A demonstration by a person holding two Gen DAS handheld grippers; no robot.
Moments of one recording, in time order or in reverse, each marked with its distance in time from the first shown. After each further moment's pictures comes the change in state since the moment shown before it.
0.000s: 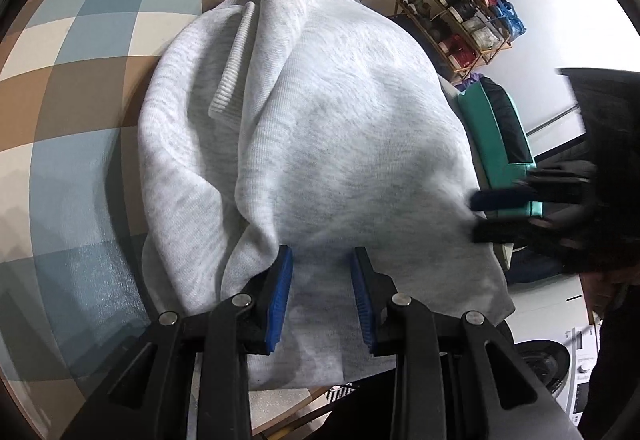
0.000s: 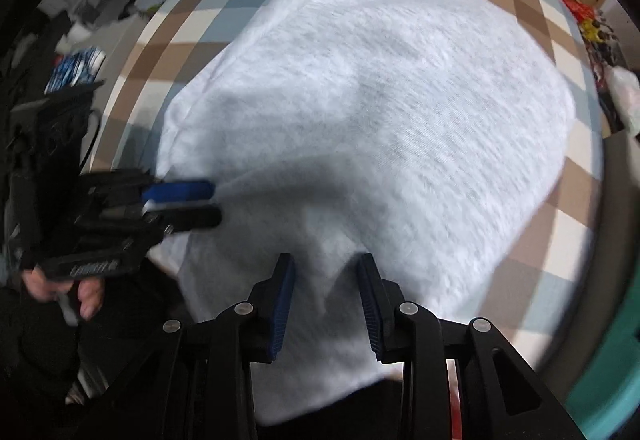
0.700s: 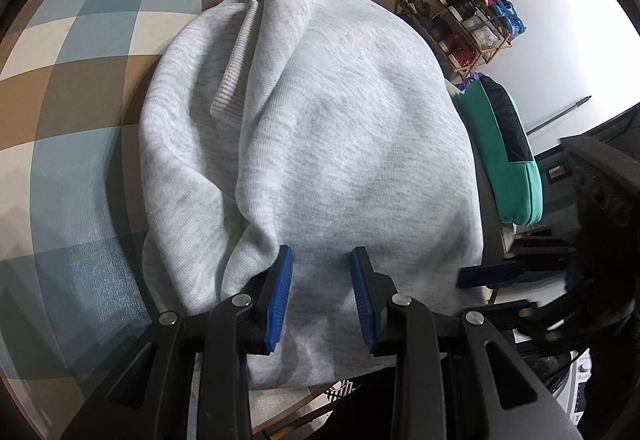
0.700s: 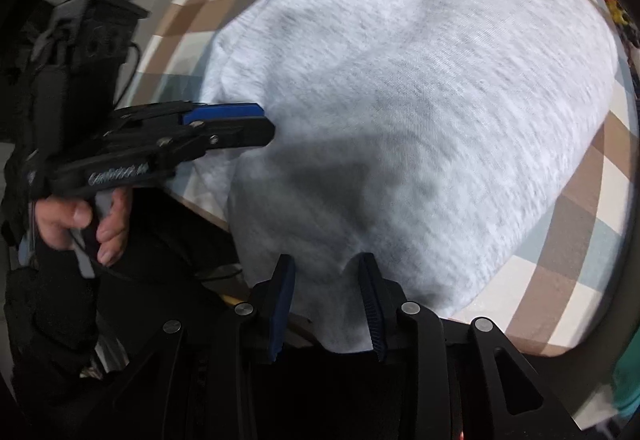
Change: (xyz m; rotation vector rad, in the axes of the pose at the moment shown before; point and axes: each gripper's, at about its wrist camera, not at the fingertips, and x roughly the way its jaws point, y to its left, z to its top) left arm 0.002 -0.003 0.001 0.010 0.002 0.007; right arm 0.025 0.028 -0.048 -0.007 0.022 0.132
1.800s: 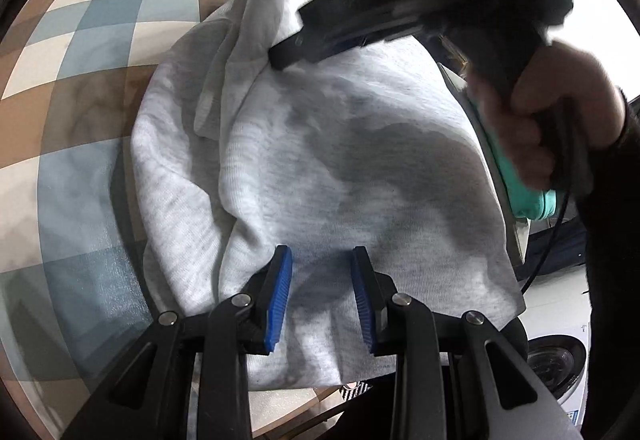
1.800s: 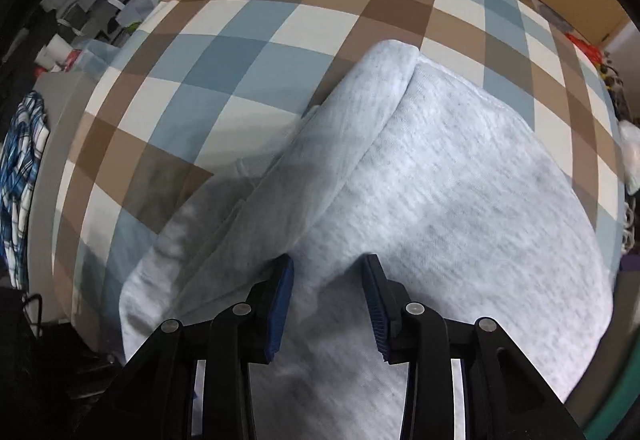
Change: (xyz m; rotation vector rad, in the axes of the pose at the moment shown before) left arm 0.008 -0.014 0.005 0.025 0.005 0.060; right arm 0.025 -0.024 0.176 -0.035 -0.085 -0.201
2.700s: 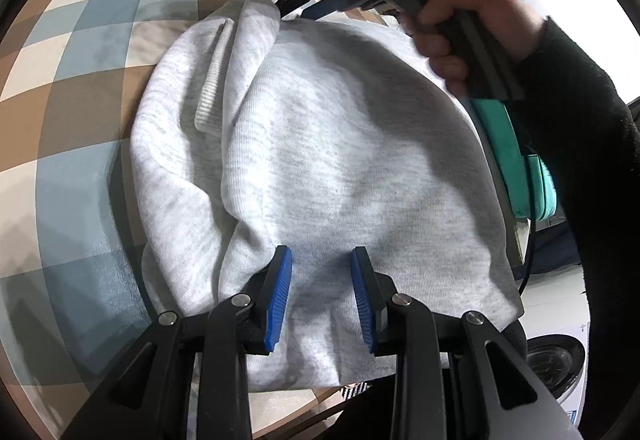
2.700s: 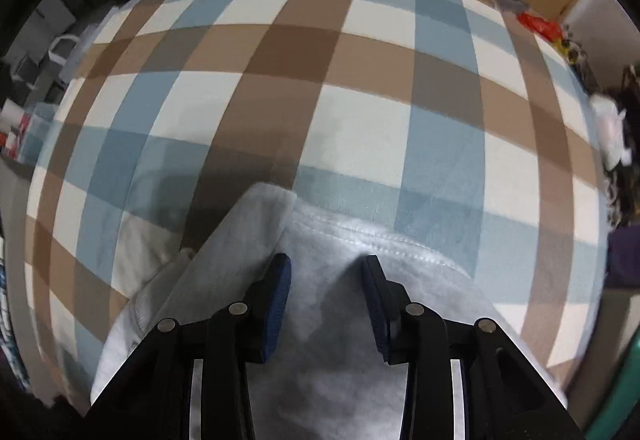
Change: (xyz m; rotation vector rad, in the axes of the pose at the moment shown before) left arm 0.004 -0.002 -0.002 -0.003 0.010 0.000; right arm 0.017 -0.064 0.053 0.146 -0.043 -0.089
